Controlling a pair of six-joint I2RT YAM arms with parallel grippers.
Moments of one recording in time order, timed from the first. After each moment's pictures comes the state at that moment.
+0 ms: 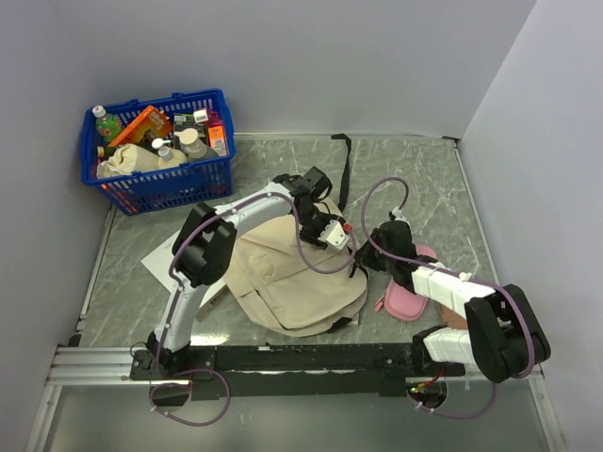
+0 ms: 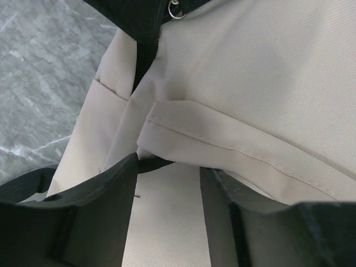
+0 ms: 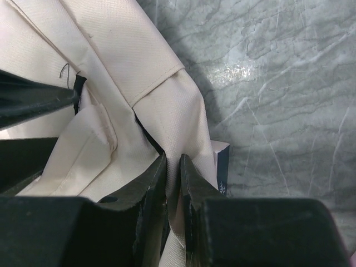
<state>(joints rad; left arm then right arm) -0.74 2.18 1.80 -0.83 0.62 1.45 0.36 1.25 0.45 0.07 -0.04 0.77</state>
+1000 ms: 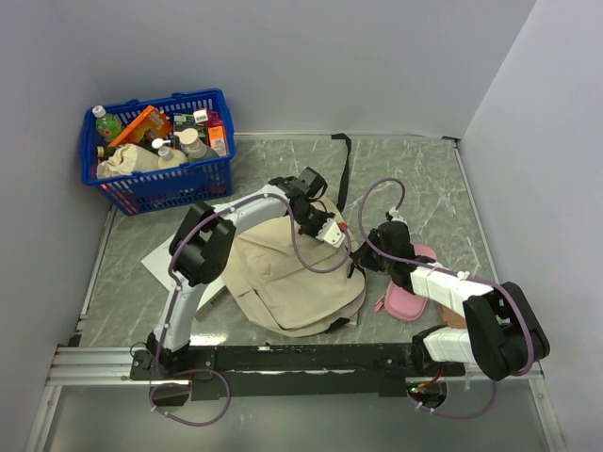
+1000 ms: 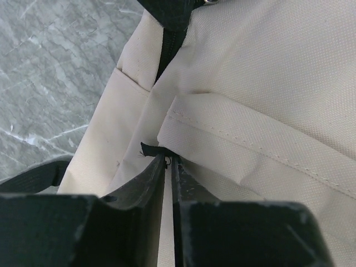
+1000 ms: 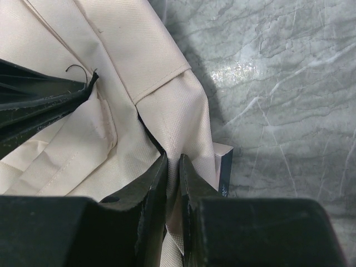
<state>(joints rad) -0.72 2.18 1.72 -0.69 0.64 1.45 0.37 1.27 0.44 0.10 -0.05 0.75</state>
